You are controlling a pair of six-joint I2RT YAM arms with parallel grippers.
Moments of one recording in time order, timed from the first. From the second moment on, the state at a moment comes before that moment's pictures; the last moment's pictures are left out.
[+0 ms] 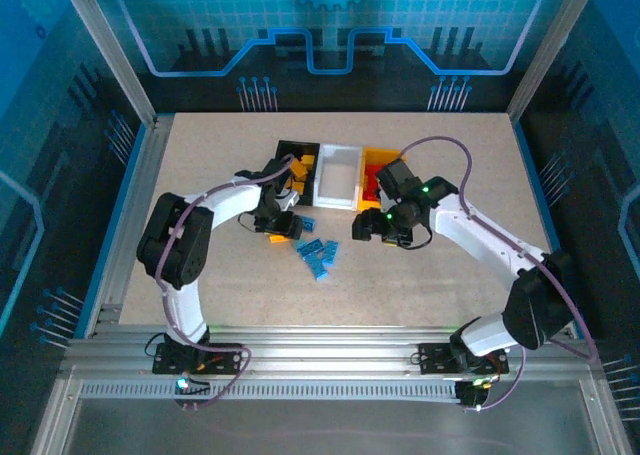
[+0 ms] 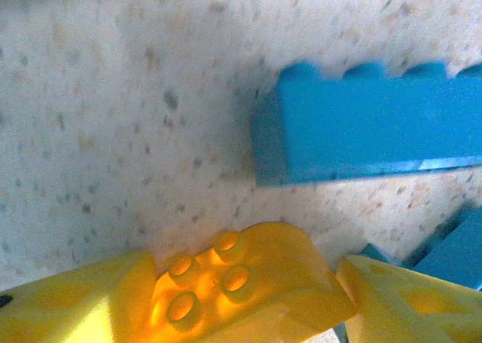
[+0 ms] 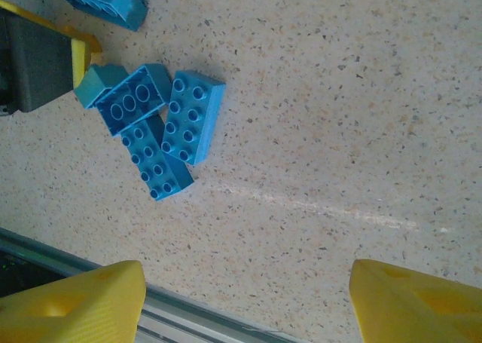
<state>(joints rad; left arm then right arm) -0.37 1.88 1.22 -0.76 0.18 -0.17 0.54 1.44 1.18 -0.97 -0.25 0.61</state>
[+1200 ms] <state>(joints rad) -0.42 1.62 0.93 -0.76 0.22 -0.29 0.62 1.45 1.14 -0.91 -0.21 0.68</state>
